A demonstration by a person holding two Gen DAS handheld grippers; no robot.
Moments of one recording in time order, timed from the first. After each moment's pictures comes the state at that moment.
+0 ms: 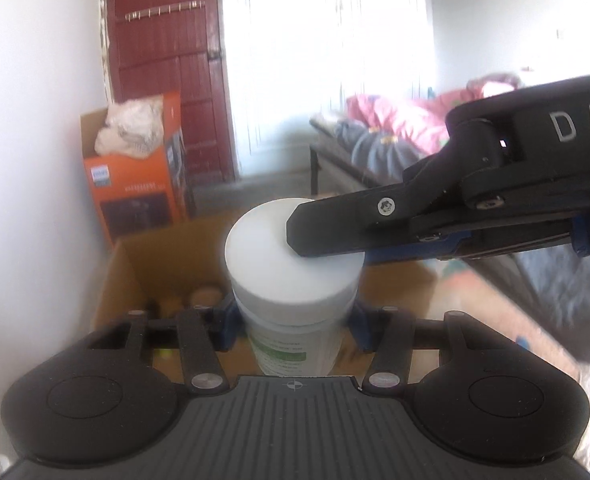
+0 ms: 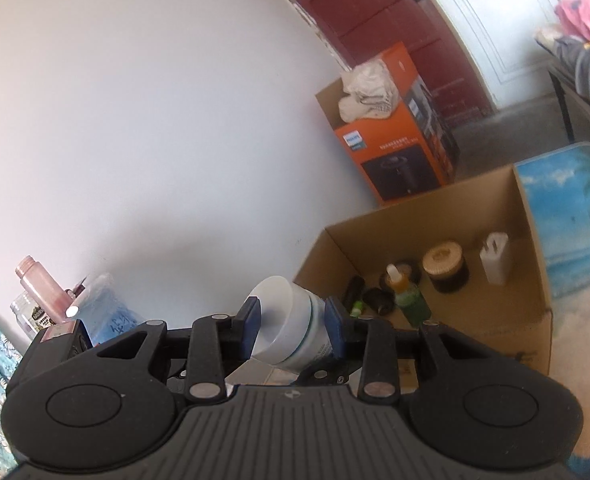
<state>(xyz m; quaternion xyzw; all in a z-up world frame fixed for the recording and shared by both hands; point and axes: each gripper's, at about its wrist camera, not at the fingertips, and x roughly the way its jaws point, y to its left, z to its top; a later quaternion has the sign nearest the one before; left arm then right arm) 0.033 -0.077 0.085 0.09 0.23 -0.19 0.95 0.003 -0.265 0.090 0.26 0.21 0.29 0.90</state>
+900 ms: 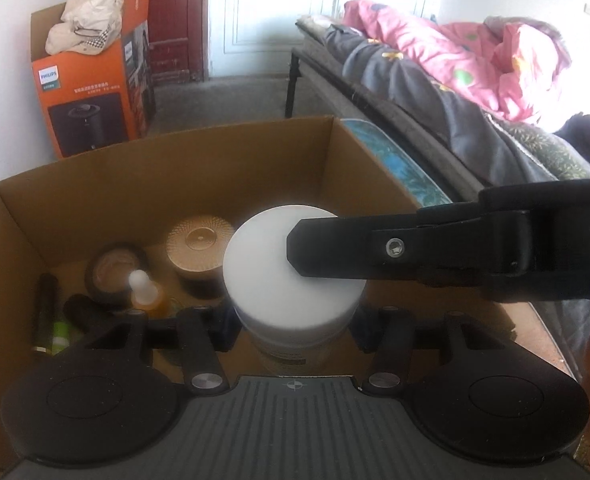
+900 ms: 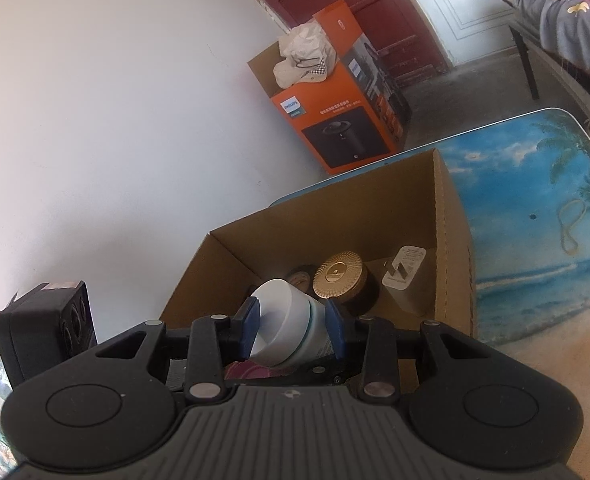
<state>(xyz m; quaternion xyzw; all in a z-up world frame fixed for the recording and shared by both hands) 0.163 -0.132 0.022 0.06 0.40 -0.22 0.89 0.134 -0.319 0.027 0.27 0.30 0.24 0.88</state>
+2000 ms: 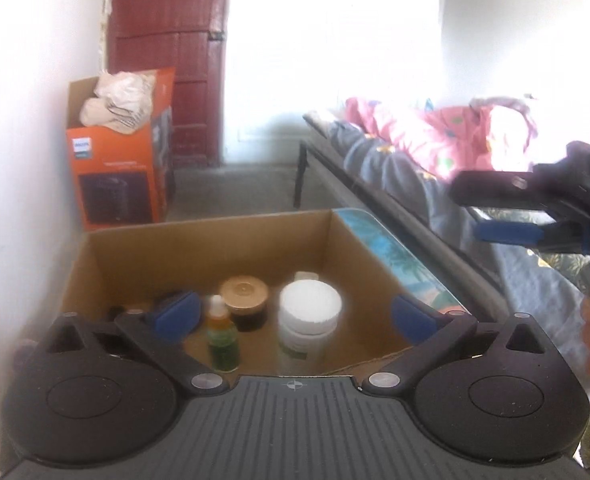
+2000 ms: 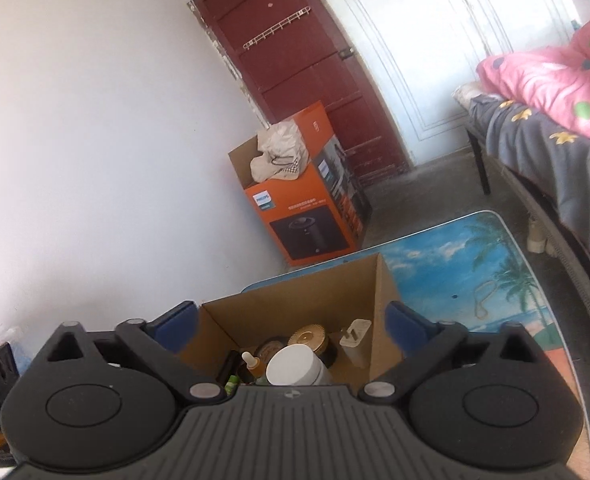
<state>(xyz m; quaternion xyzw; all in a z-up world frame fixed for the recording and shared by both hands) 0.066 -0.082 0.088 0.03 0.26 -0.21 0.94 0.030 -0.352 0.081 0.24 0.17 0.14 0.94</state>
